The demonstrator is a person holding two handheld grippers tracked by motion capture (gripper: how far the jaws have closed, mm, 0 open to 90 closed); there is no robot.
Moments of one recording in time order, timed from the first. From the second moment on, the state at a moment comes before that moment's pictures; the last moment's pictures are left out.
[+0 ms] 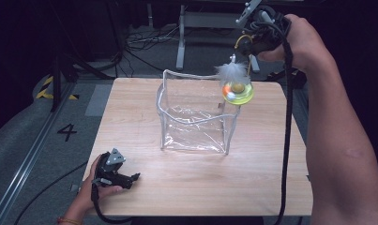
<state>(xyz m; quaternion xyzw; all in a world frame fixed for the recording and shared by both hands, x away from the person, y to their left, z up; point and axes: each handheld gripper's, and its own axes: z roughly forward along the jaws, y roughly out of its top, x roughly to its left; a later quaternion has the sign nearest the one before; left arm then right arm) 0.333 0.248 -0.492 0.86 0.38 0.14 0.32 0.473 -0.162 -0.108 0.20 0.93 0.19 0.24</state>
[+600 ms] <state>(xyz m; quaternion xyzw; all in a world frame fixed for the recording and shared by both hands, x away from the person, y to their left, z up) 0.333 0.248 -0.492 0.86 0.38 0.14 0.32 0.488 -0.137 -0.131 0.19 0.93 0.20 0.23</state>
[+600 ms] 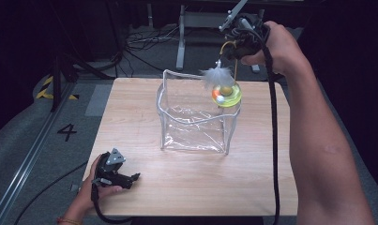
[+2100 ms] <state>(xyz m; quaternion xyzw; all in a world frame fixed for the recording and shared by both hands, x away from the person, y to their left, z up) 0.334 0.248 -0.492 0.86 0.38 0.13 0.32 0.496 -0.125 -0.259 0.19 0.96 0.15 0.11</state>
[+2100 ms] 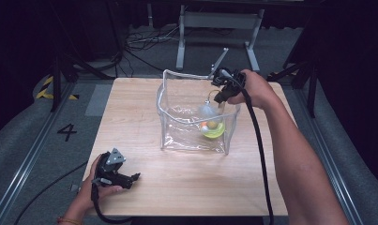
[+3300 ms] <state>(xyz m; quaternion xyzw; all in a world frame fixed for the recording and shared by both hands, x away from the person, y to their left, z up) 0.334 0.247 -0.492 0.86 0.38 0.13 0.32 0.478 -0.147 -0.247 0.21 0.94 0.21 0.17</state>
